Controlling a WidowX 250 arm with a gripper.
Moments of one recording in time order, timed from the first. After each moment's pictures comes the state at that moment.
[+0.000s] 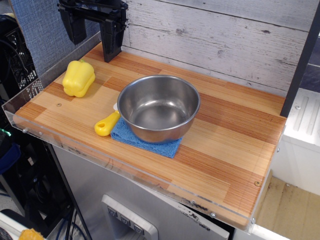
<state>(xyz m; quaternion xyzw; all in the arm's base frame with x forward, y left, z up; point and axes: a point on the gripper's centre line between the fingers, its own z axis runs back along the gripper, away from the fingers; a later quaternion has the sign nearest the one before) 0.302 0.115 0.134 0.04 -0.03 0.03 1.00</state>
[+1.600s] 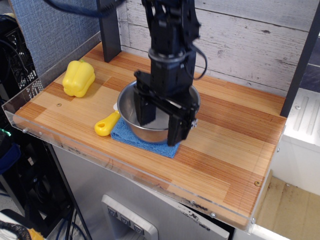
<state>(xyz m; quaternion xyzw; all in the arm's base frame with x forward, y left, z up) 0.267 -0.012 0.058 0.00 0.03 -0.16 0.99</state>
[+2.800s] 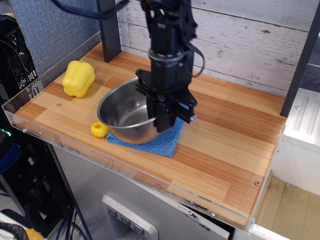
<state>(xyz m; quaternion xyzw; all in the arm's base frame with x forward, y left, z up) 0.278 0.001 0.061 -0.01 0.01 -0.15 0.99</state>
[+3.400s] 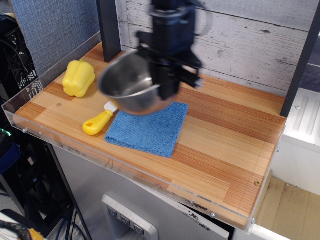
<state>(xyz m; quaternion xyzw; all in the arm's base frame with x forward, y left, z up) 0.290 -0.026 0.109 0.02 -0.03 -0.18 0.98</state>
